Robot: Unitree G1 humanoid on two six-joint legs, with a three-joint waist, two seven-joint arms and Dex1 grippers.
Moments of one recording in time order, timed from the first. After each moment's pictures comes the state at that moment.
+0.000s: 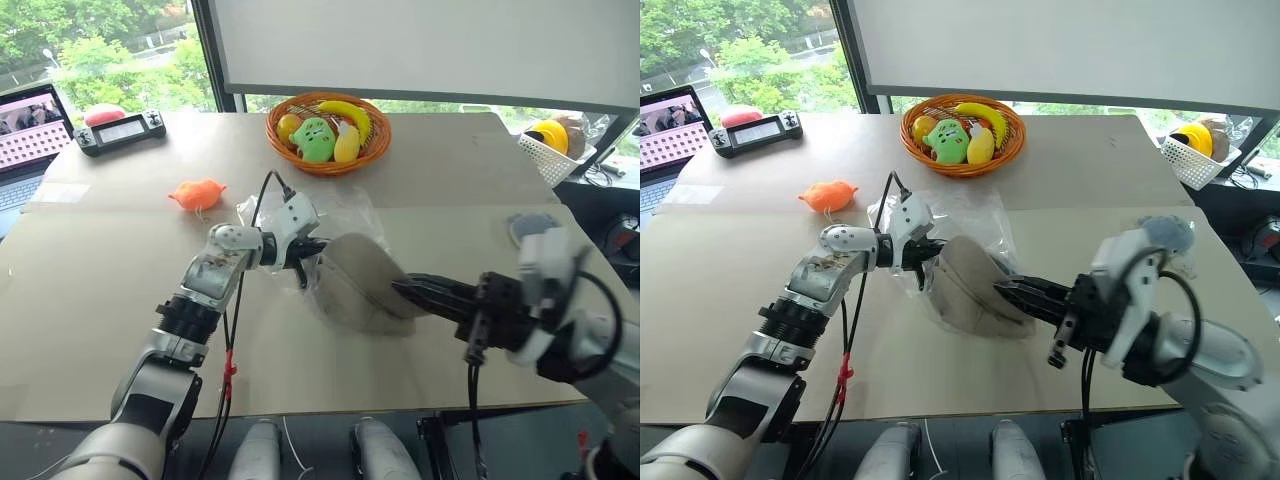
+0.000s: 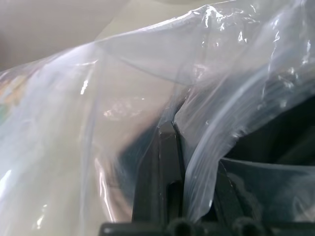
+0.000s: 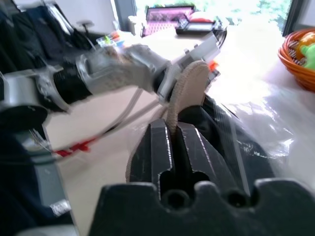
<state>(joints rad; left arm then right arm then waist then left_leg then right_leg) -0.79 0.38 -0.24 0.31 -0.14 0.37 -0.99 -0.18 -0.60 -0.62 -0.91 1.28 1.12 0.54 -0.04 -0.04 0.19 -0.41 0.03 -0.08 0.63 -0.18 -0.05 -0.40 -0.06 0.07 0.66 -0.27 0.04</state>
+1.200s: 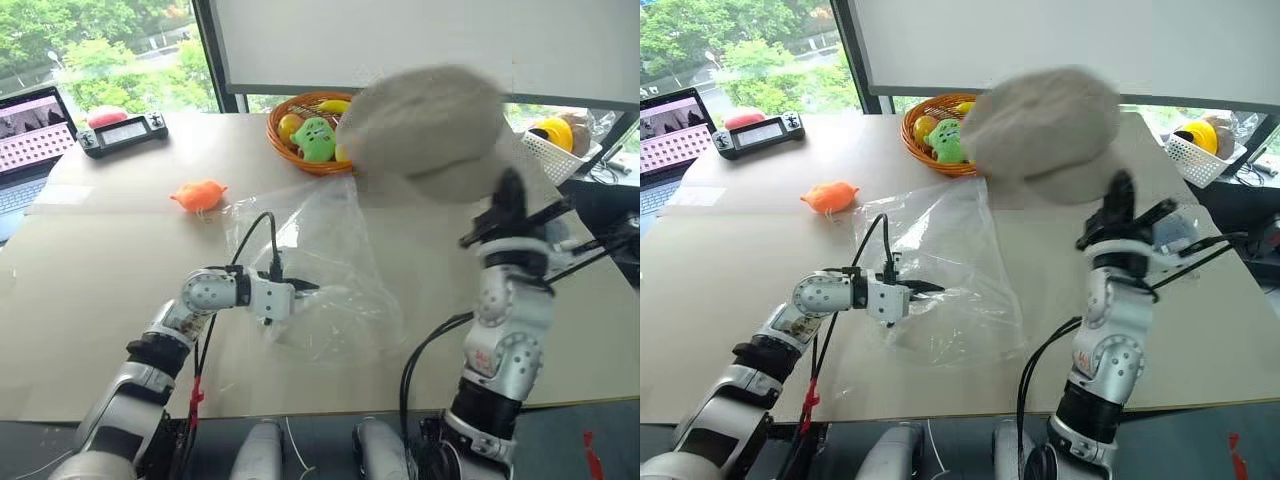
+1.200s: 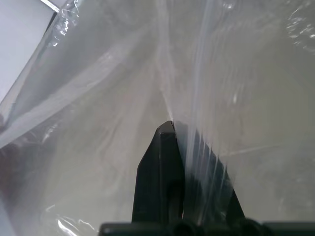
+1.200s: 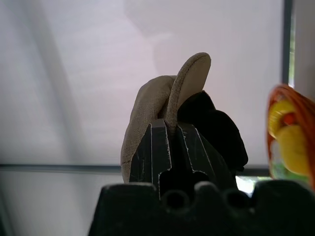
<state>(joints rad) -0.64 0.51 -0.30 0.61 0.22 -0.79 -0.87 -0.33 0.11 -0.37 -0.36 1.66 0.12 -0.33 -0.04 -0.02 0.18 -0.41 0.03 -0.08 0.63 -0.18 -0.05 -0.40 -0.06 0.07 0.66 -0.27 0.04</state>
